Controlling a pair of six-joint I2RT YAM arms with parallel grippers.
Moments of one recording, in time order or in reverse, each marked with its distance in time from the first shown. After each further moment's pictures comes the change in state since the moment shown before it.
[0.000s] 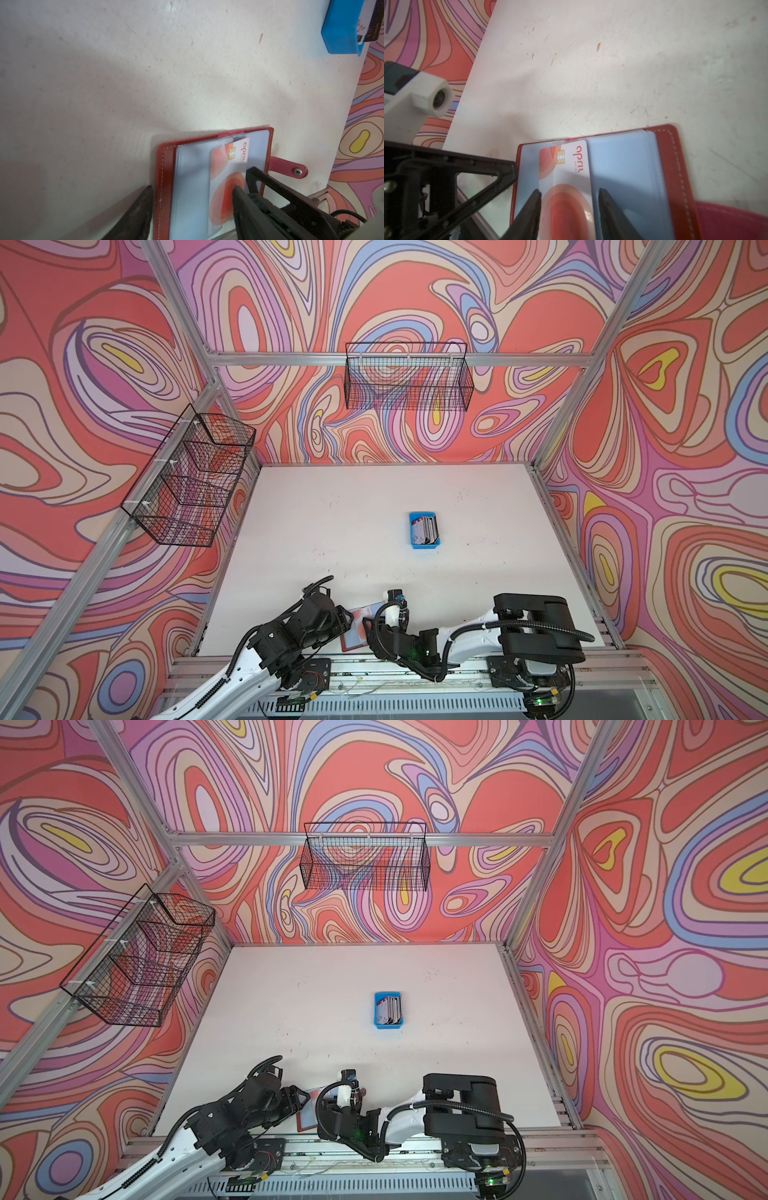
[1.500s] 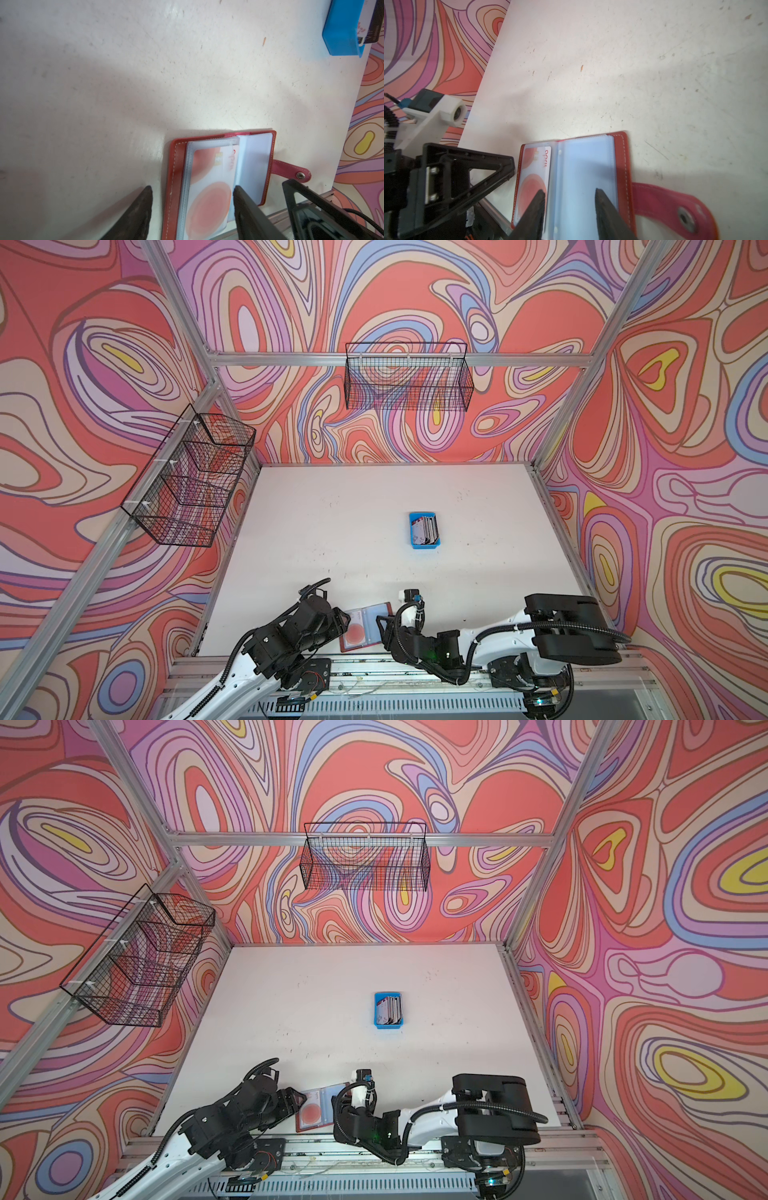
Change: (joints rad) left arm 0.000 -0.079 0.005 -0.085 -0.024 0.011; right arm 0.022 -0.180 -0.141 -0.035 0.062 0.032
